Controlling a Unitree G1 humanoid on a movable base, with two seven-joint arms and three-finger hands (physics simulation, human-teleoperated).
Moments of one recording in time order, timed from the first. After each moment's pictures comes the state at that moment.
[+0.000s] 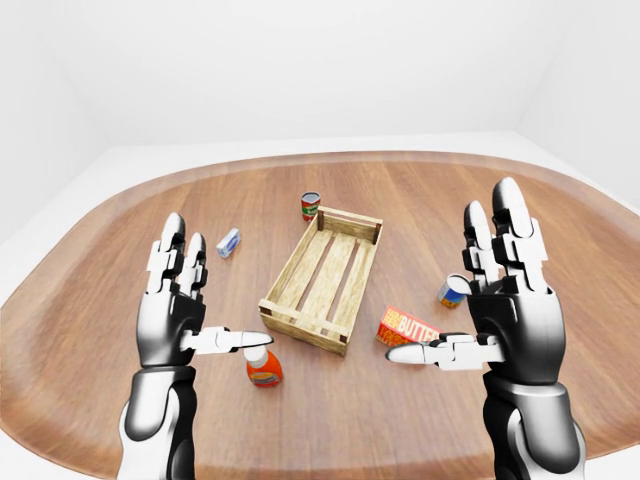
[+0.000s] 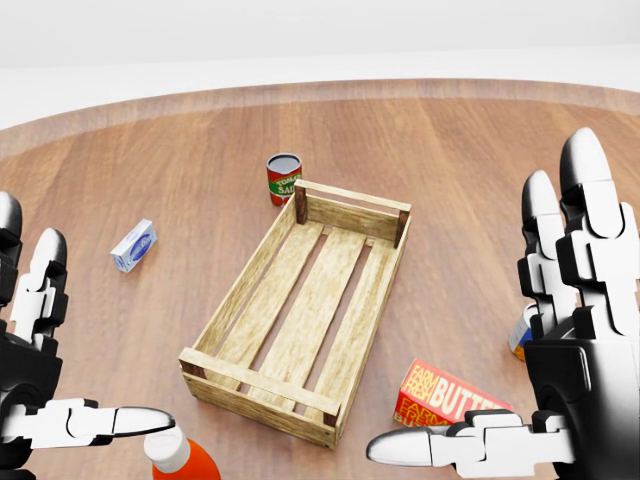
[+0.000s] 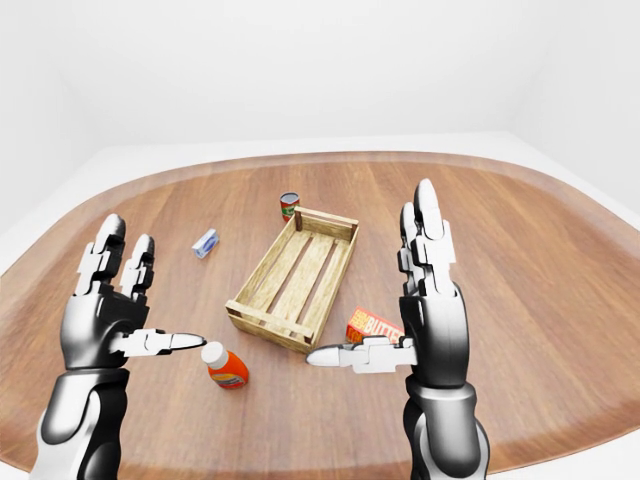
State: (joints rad) left arm 0.15 0.01 0.19 -0.56 -0.17 0.09 -0.17; right arm 0.24 -0.01 0.06 -0.87 -0.09 0.09 0.04
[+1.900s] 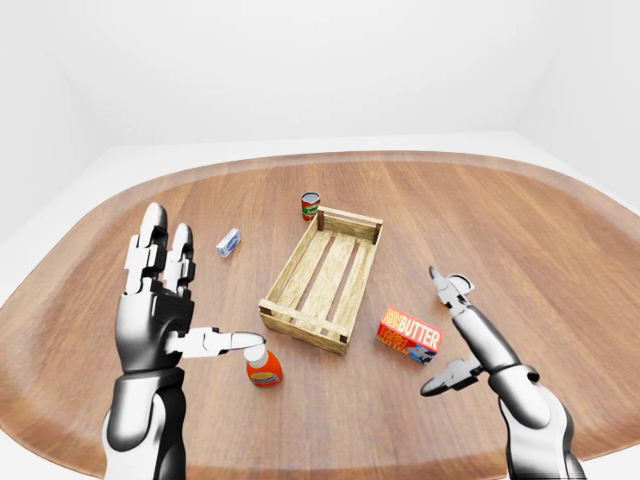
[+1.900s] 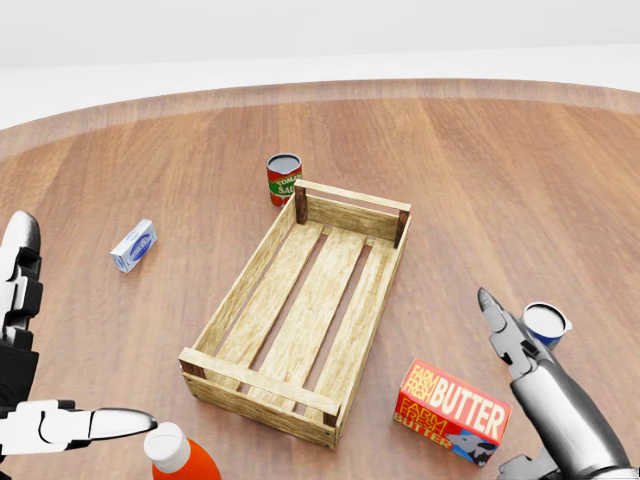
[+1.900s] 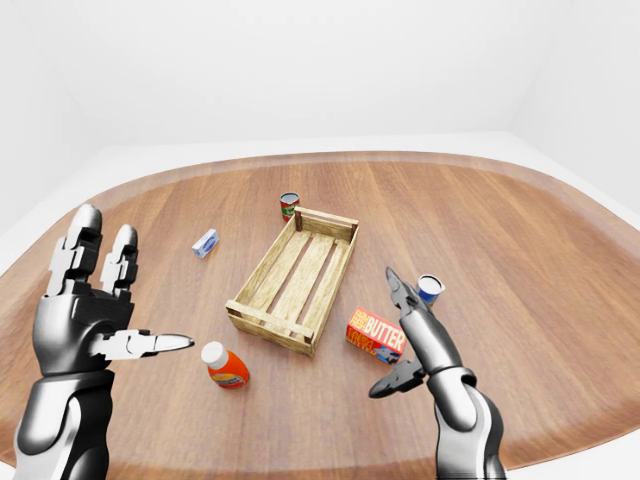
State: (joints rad) left arm 0.16 0.01 0.23 -0.63 -0.20 0.09 -0.18; right arm 0.23 -0.06 -0.21 -0.45 -0.66 0.09 0.52
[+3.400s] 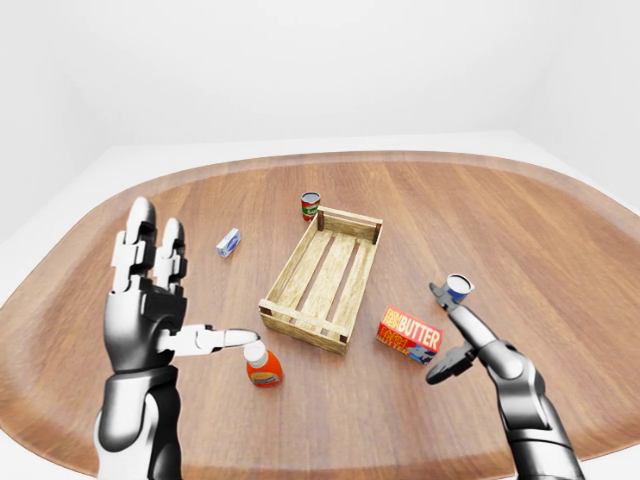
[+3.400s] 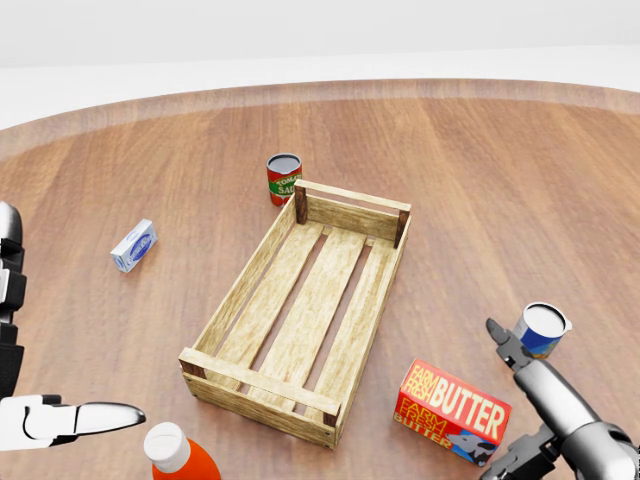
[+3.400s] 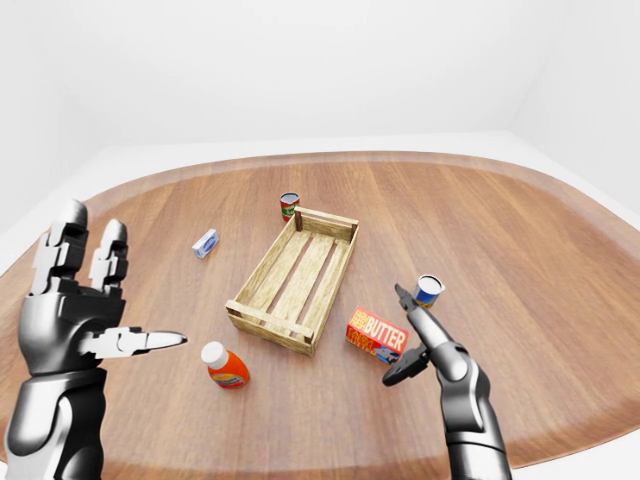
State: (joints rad) left arm 0.14 0.02 0.26 -0.64 -0.22 0.09 -0.18; right arm -0.04 -0.25 -0.22 0.19 -0.55 0.09 0.46
